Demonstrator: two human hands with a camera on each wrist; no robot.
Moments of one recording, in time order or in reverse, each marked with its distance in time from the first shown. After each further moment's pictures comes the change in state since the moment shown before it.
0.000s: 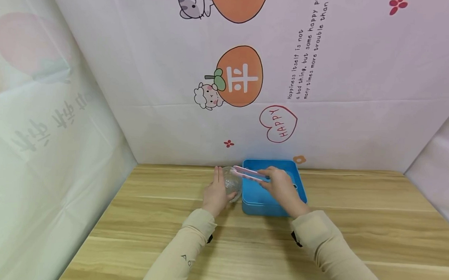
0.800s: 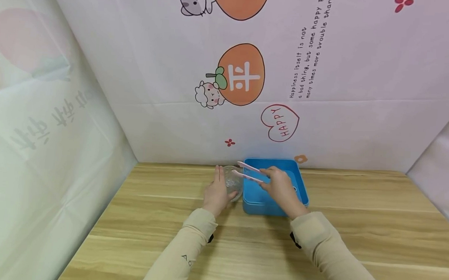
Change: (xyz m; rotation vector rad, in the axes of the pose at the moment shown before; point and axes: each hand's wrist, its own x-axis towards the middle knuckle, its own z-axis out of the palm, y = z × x) left_hand 0.002 -0.001 0.003 -0.031 0.031 0.004; right_hand 0.005 0.006 0.015 0.010 0.033 0.051
